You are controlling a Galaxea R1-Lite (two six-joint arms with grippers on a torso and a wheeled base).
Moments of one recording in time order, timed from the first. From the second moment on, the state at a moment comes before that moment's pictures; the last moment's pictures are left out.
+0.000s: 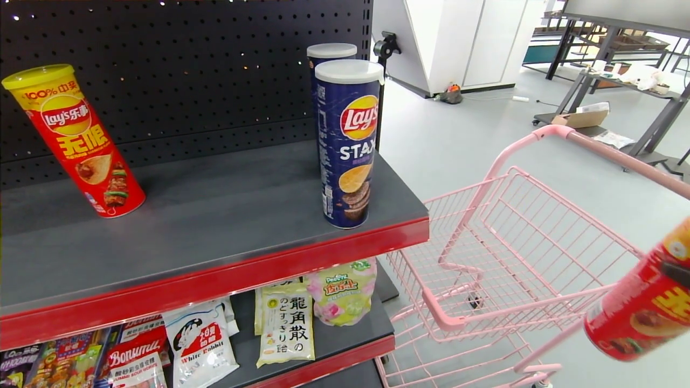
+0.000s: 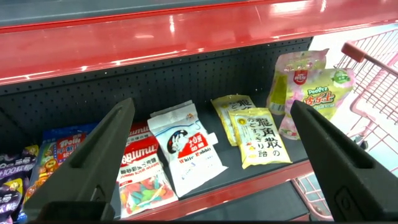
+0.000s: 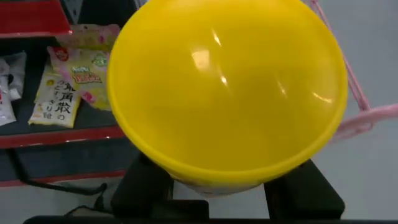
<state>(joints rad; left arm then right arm) -0.01 0.00 0.00 0.01 0.01 0.00 -0.02 0.79 -0.60 0.12 0.16 -0.13</state>
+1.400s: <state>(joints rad) -0.01 0.00 0.00 0.01 0.01 0.00 -0.12 0.47 -0.50 0.25 0.13 -0.15</state>
